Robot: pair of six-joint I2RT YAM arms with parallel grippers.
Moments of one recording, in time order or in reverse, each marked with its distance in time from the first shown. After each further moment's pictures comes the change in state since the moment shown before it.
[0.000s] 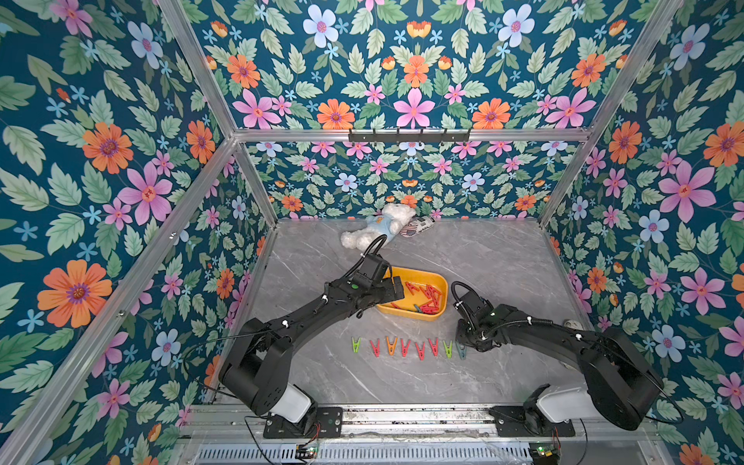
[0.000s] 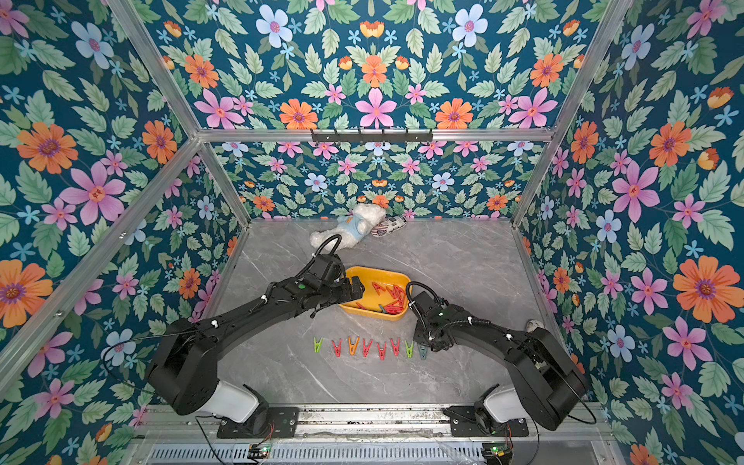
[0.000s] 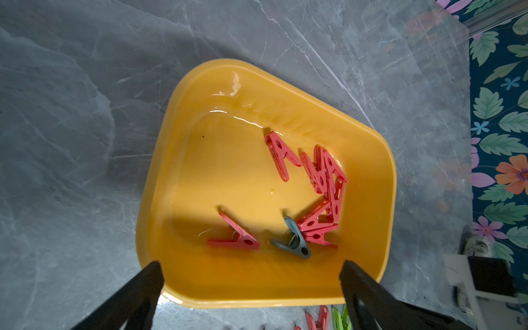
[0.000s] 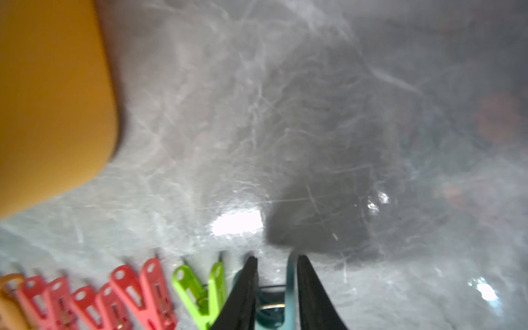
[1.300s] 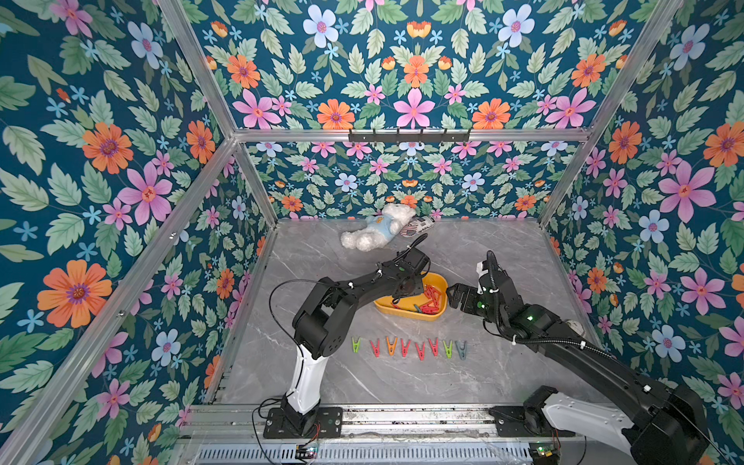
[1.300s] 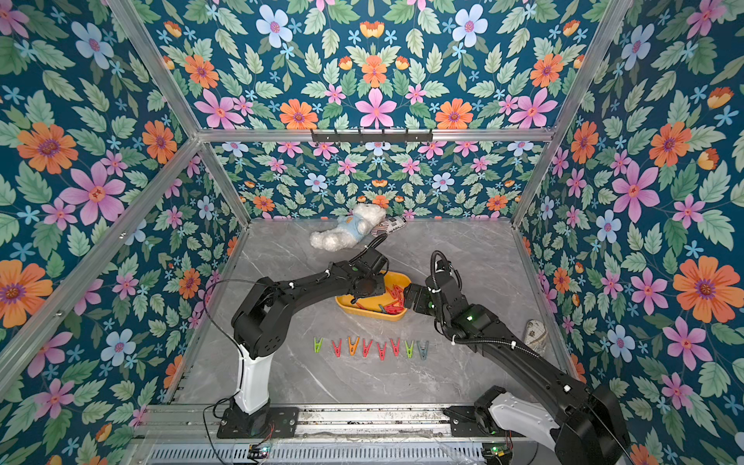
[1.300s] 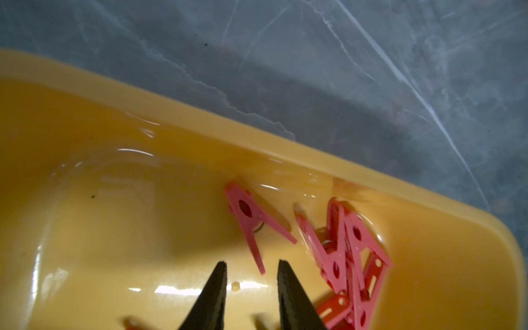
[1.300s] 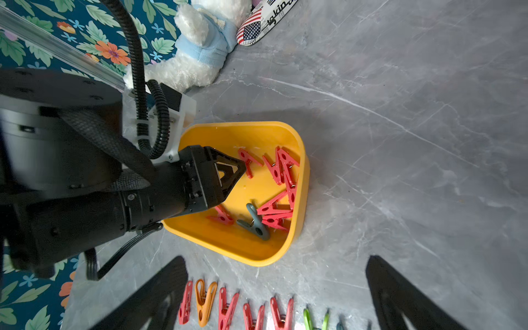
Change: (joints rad) left arm -0.117 0.546 0.469 -0.141 -0.151 -0.080; right arm -0.045 -0.311 0.075 0.208 0.045 -0.176
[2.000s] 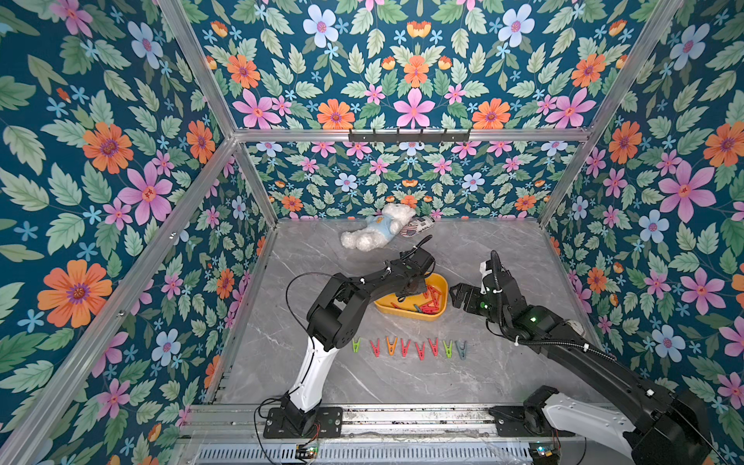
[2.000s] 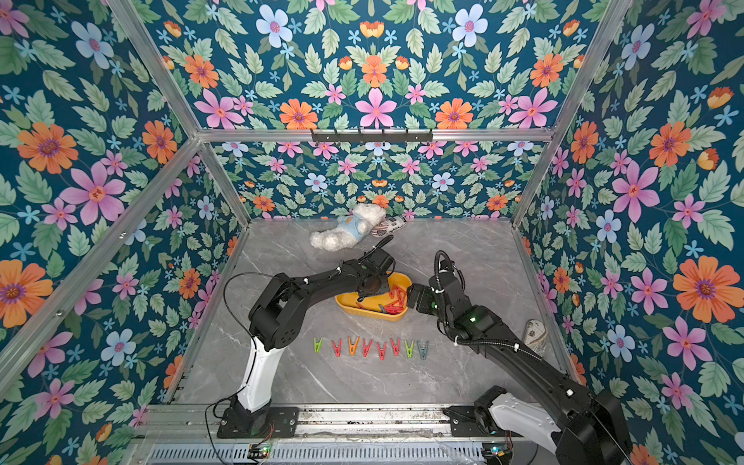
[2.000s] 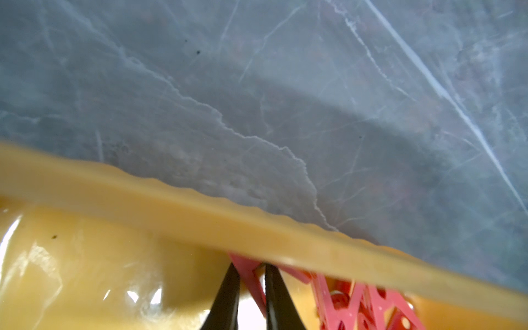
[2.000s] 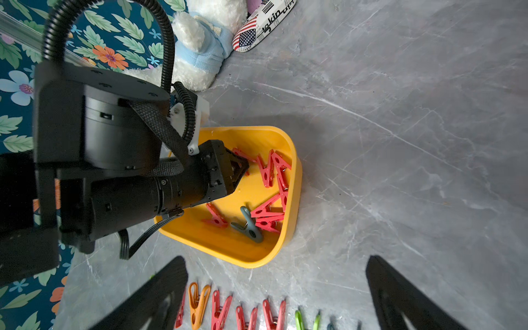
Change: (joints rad) left arm -0.006 0.106 0.105 -0.039 -0.041 -0.017; right arm -0.018 -0.029 -0.019 -0.001 0.003 -0.013
